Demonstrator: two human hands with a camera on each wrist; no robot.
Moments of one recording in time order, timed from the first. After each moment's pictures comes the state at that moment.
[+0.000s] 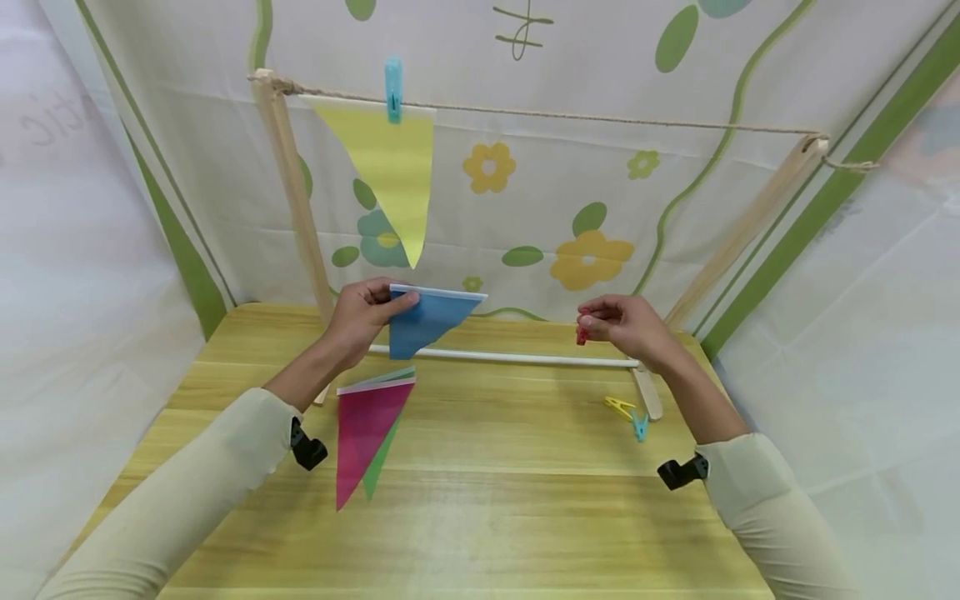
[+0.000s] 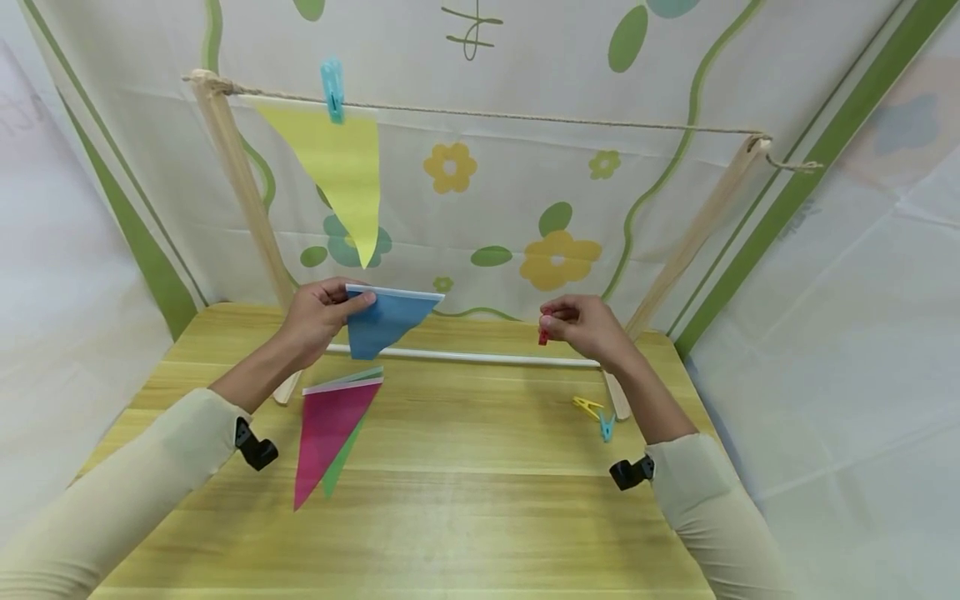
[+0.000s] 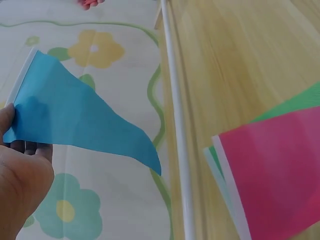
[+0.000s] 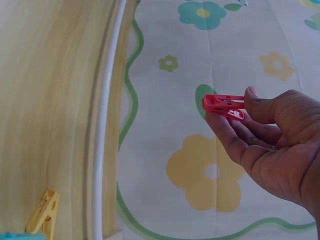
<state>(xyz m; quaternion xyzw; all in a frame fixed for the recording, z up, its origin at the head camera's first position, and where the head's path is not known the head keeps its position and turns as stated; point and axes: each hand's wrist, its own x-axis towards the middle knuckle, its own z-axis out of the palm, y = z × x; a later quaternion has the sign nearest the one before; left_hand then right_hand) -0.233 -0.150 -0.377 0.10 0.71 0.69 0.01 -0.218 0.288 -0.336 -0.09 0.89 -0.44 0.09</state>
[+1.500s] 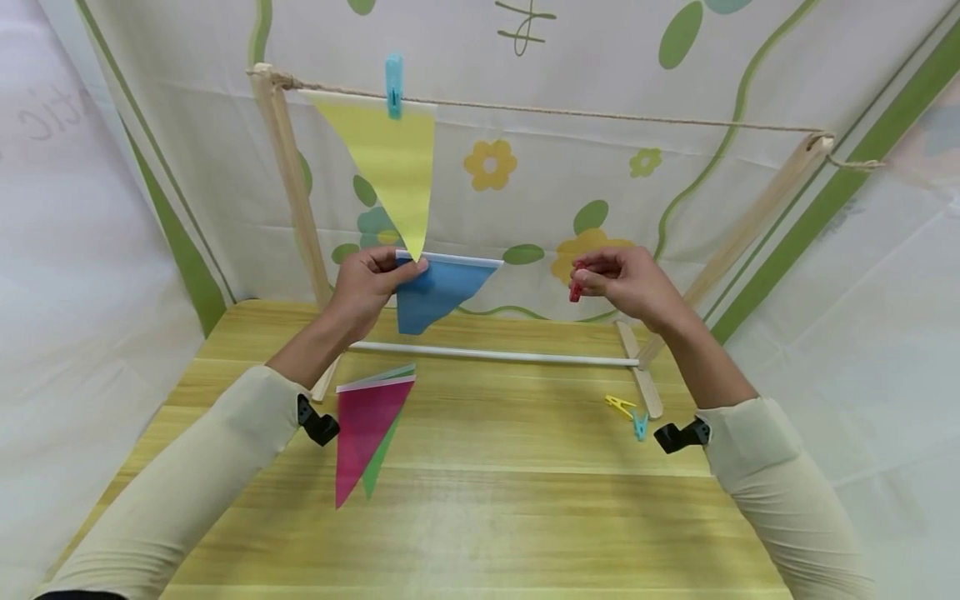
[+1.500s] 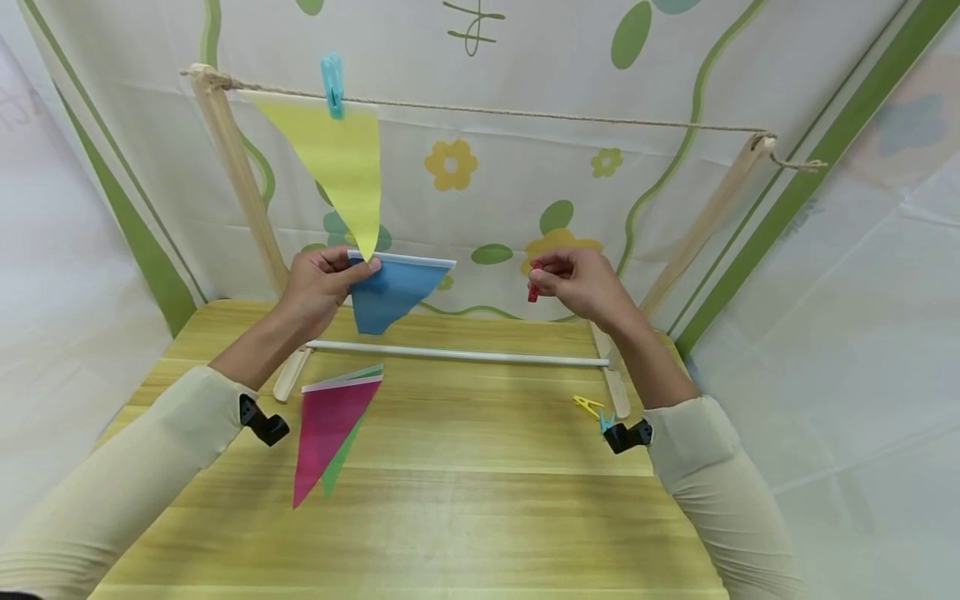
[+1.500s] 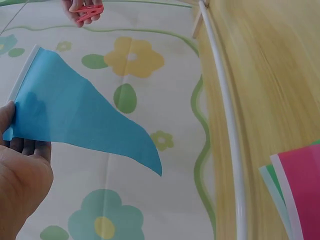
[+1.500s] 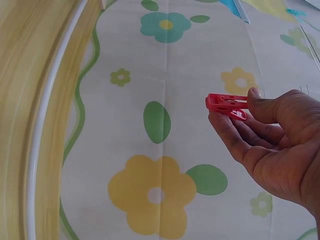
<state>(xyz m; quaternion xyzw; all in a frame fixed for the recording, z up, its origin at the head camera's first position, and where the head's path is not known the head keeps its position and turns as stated) -0.243 -0.134 -0.336 0.12 0.67 0.73 -0.03 -0.229 0.259 -0.271 -0.12 0.89 -0.43 0.04</state>
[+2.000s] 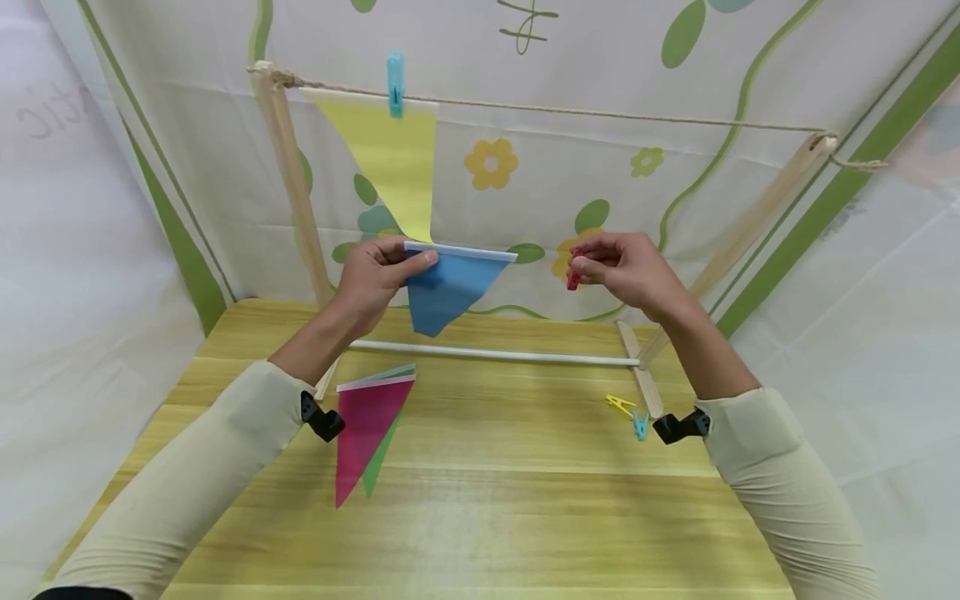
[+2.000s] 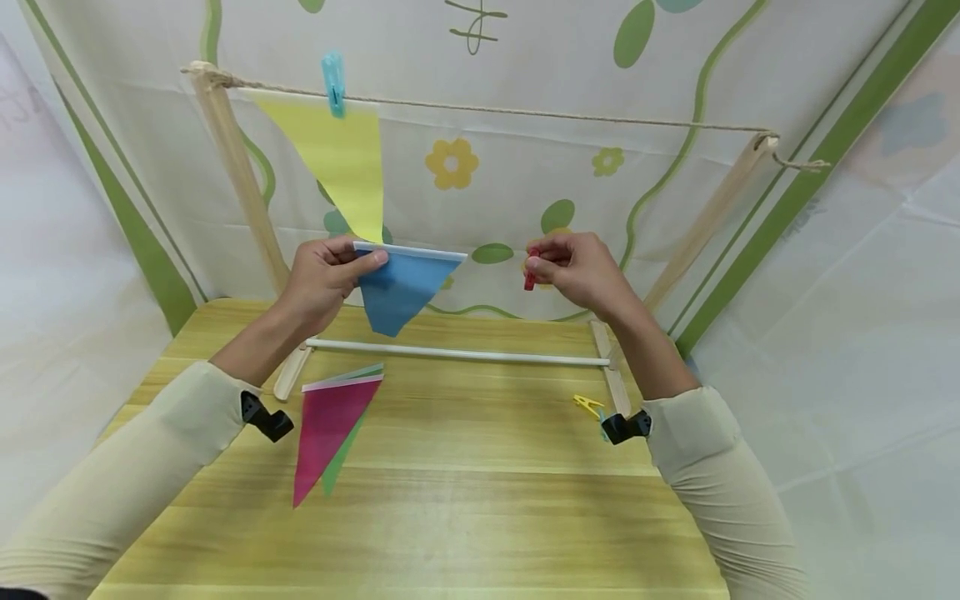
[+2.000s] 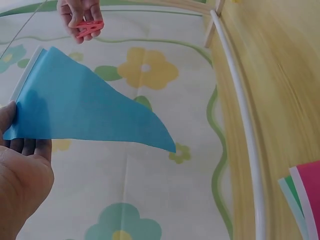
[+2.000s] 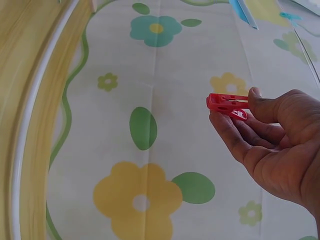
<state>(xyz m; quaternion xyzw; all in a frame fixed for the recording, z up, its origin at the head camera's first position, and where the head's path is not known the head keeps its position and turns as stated) -0.240 -0.126 -0.321 0.14 0.68 0.72 -0.03 -0.233 0.249 -0.254 -0.13 0.89 -0.43 0.03</state>
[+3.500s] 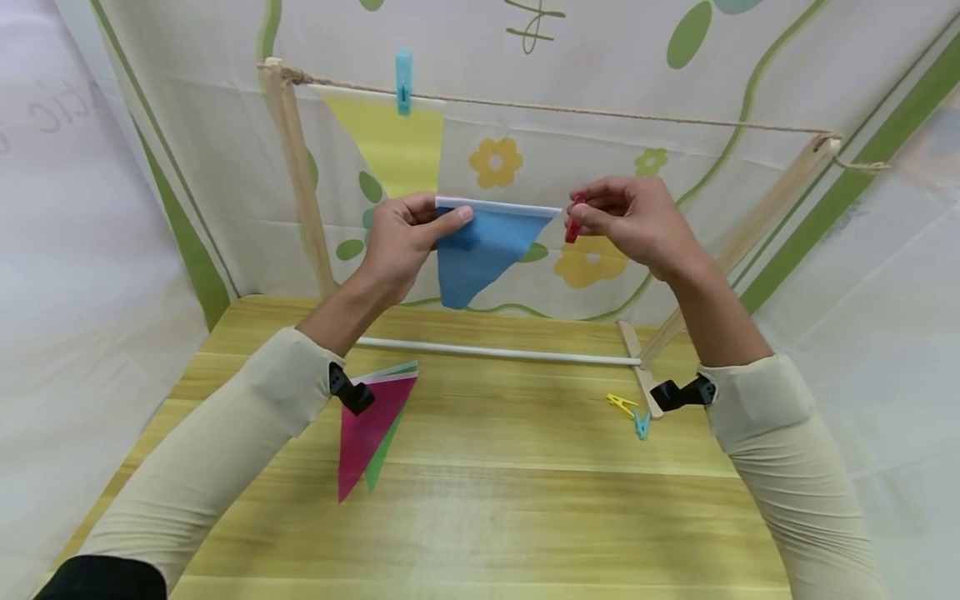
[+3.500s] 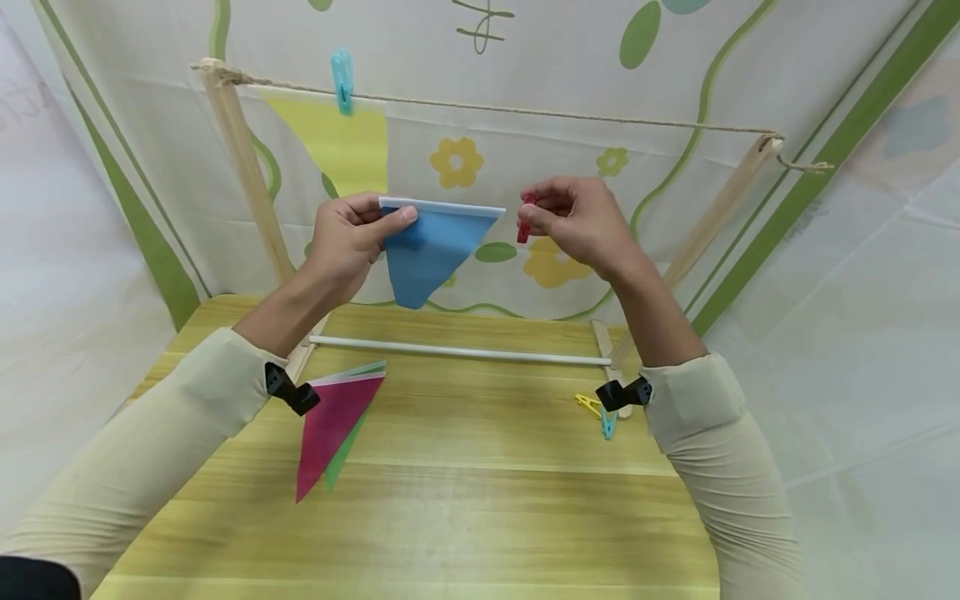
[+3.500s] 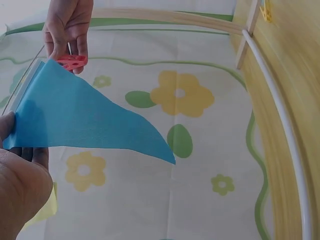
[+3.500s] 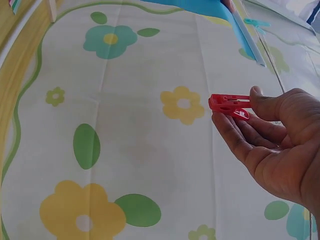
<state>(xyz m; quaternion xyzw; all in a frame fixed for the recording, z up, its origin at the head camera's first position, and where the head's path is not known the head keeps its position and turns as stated) -0.238 -0.089 -0.268 0.17 0.65 0.74 -0.07 -0.233 0.225 -0.196 -0.19 0.88 -0.44 -0.05</state>
